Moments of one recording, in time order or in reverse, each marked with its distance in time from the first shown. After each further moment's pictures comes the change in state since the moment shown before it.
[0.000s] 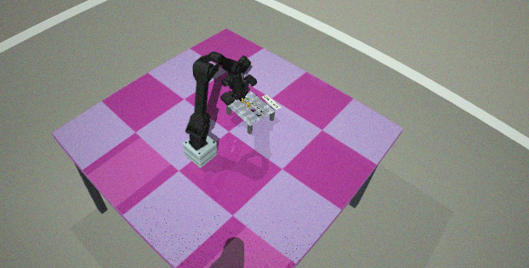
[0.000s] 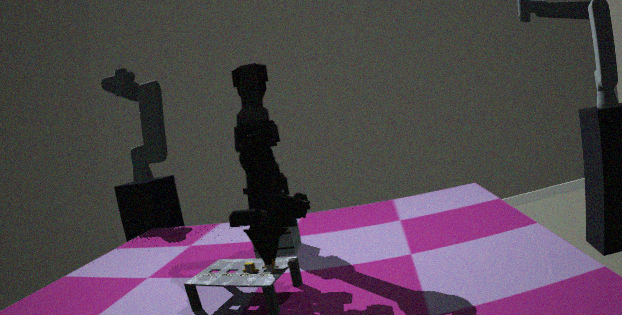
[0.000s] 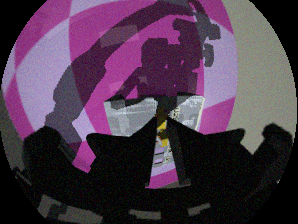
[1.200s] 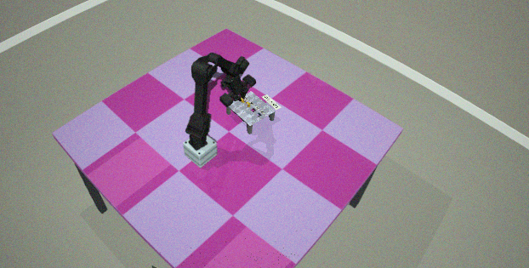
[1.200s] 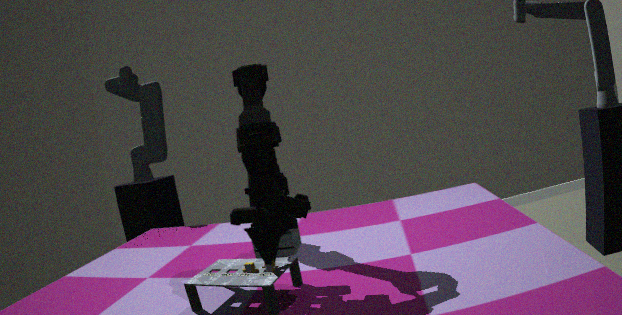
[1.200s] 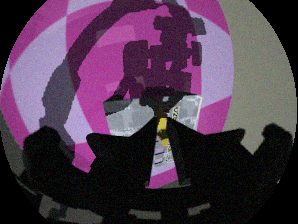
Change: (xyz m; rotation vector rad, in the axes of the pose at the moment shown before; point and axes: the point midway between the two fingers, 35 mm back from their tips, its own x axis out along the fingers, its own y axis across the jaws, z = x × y) arm 0.000 0.002 0.000 0.000 0.000 -0.046
